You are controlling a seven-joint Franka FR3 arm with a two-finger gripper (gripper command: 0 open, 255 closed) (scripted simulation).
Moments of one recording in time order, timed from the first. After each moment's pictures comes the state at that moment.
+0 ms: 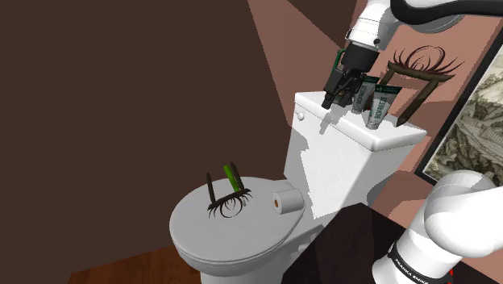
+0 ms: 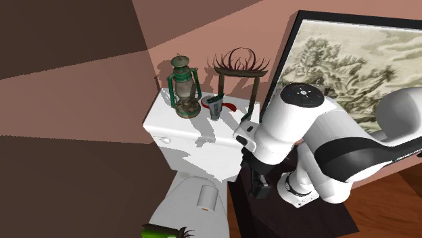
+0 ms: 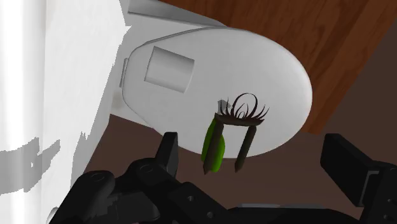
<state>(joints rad) -0.02 -0.81 -0.01 -2.33 0.11 1.69 0.04</state>
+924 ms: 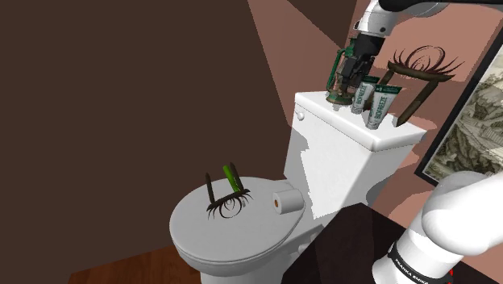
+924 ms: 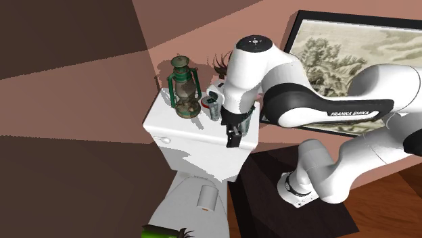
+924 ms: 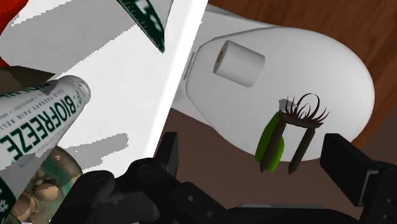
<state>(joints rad) -0.08 -0.57 -0.22 -2.07 -0.06 1.61 -0.24</state>
